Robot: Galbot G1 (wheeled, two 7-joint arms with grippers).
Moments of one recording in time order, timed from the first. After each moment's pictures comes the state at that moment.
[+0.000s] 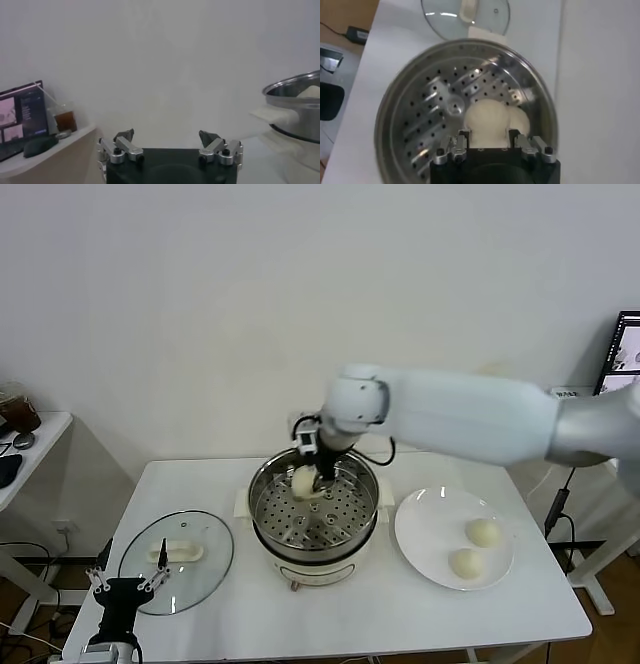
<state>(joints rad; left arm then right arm) 1.69 -1.33 -0.74 -2.03 -0.04 -0.12 -0.12 0.60 1.24 -1.32 1.41 0.58 -0.67 -0.81</state>
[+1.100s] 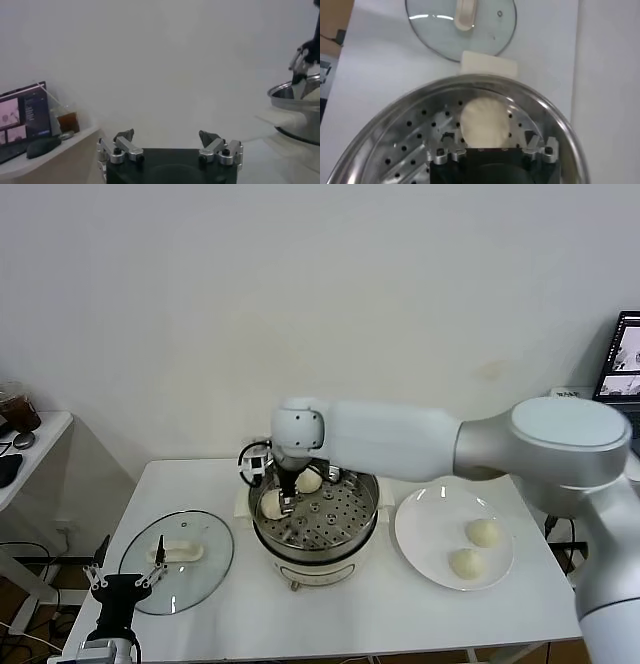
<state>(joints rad) 1.67 -1.33 -0.75 -2.03 -0.04 -0.12 -0.12 0.56 1.36 -1.31 1.27 0.53 -0.68 -0.87</state>
